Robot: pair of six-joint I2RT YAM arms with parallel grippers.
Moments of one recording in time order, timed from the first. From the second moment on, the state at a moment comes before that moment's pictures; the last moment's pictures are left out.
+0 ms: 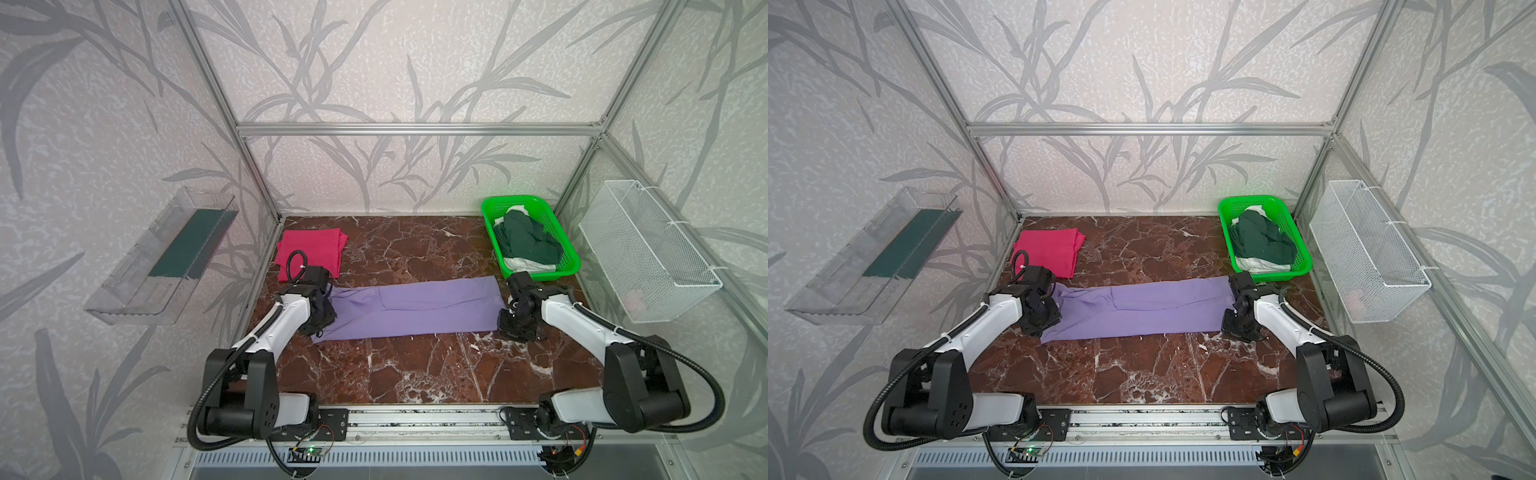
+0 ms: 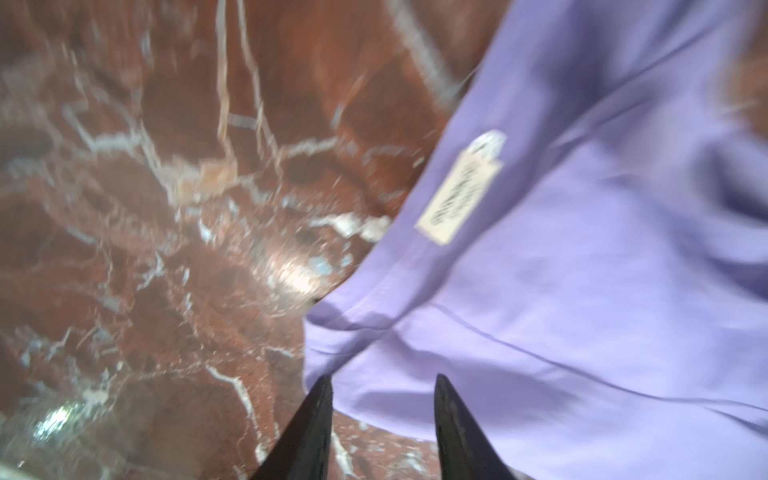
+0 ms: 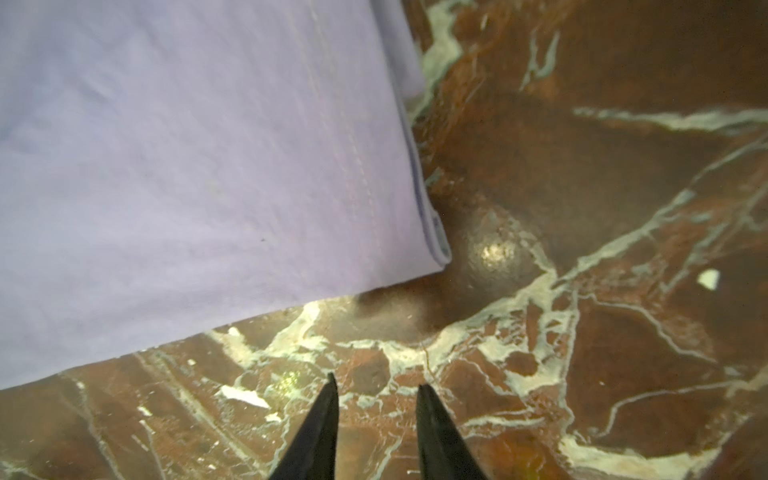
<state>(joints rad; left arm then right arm) -0.06 1.33 0.84 -0.82 -0.11 -0.64 0.22 1.38 0.80 -0.86 -0.11 0.52</state>
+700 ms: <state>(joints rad) -0.17 1.77 1.20 -0.69 -0.08 -0.59 0.29 1.50 0.97 -0.83 -0.15 0.51</state>
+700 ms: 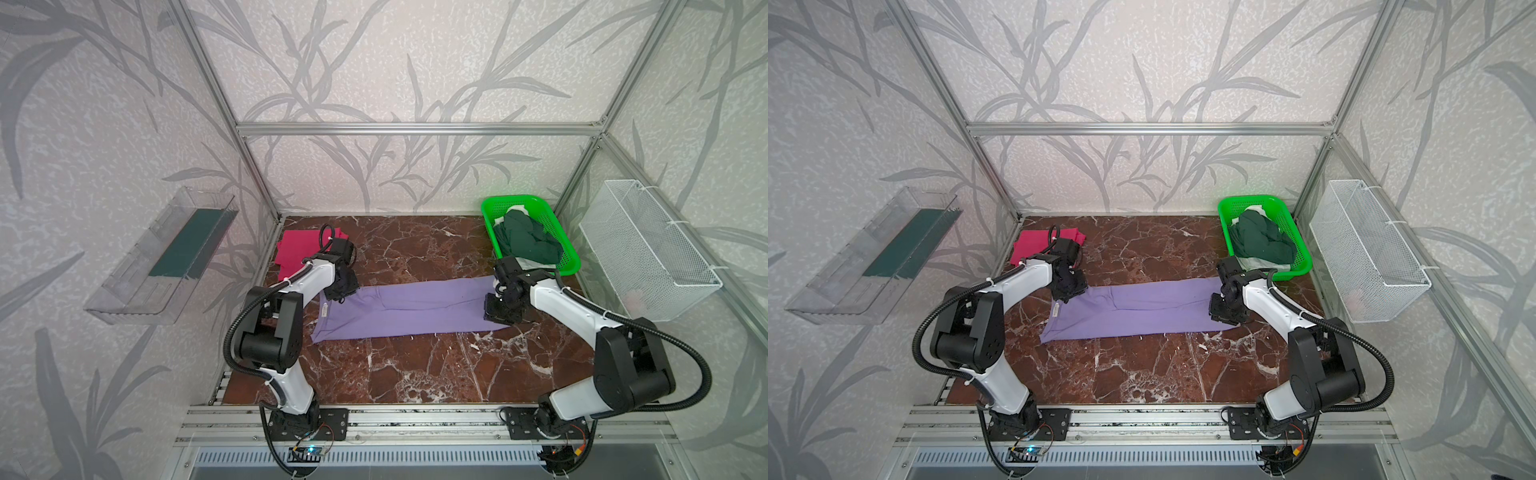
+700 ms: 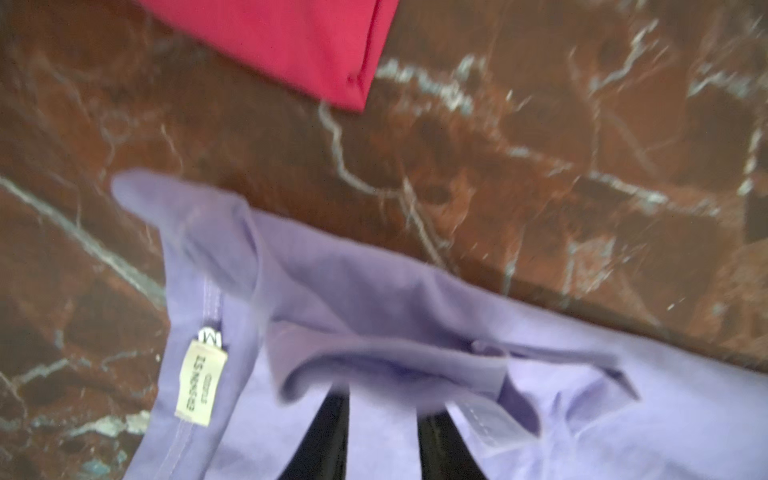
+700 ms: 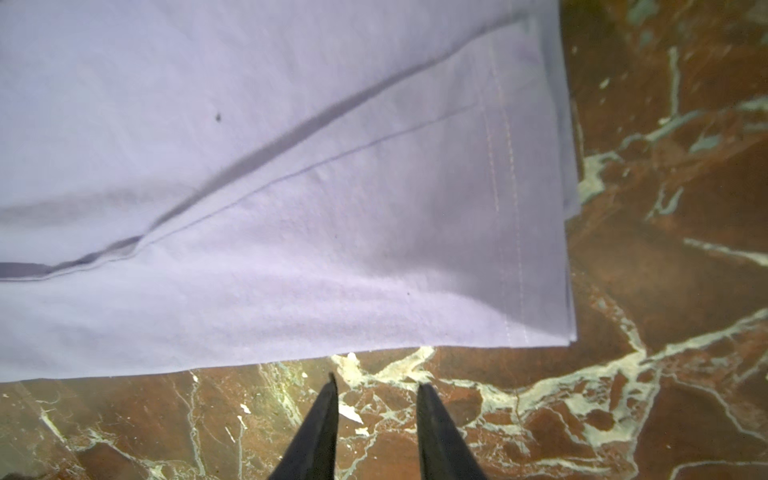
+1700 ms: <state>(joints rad) -0.13 1.68 0.94 -0.58 -0.13 -0.66 0.74 2.14 1.67 -0.57 -0.26 0.49</state>
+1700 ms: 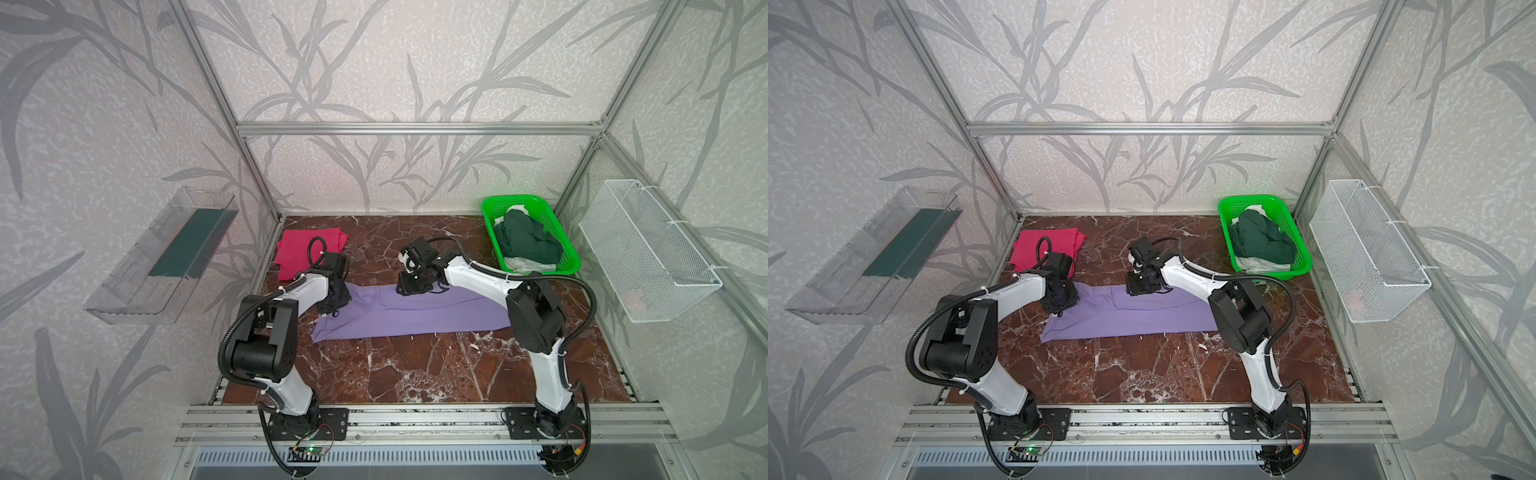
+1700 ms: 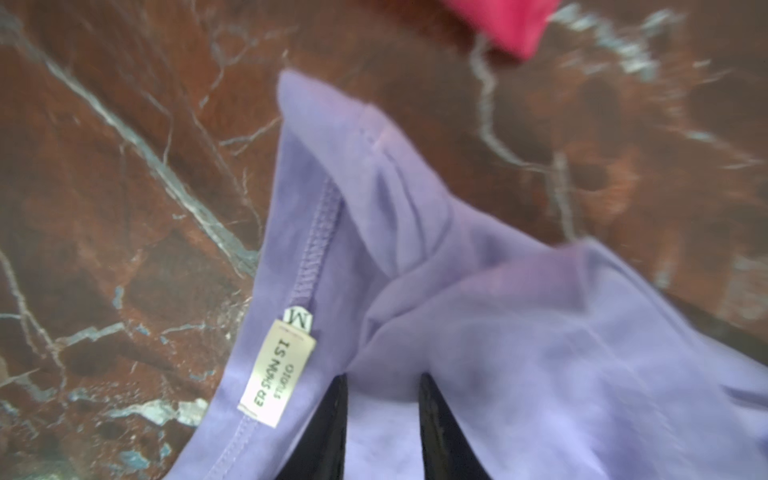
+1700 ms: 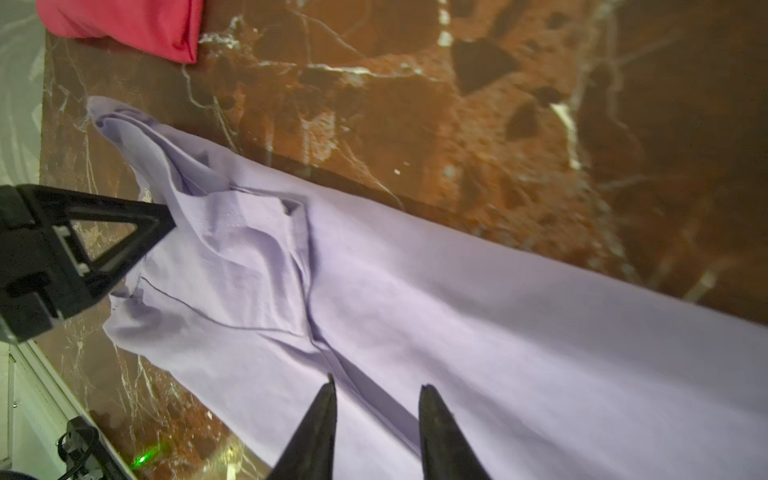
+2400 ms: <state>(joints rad) -0.12 1.65 0.89 -0.53 -0.12 -0.68 0.80 2.40 1.92 -0.53 -0.25 0.56</state>
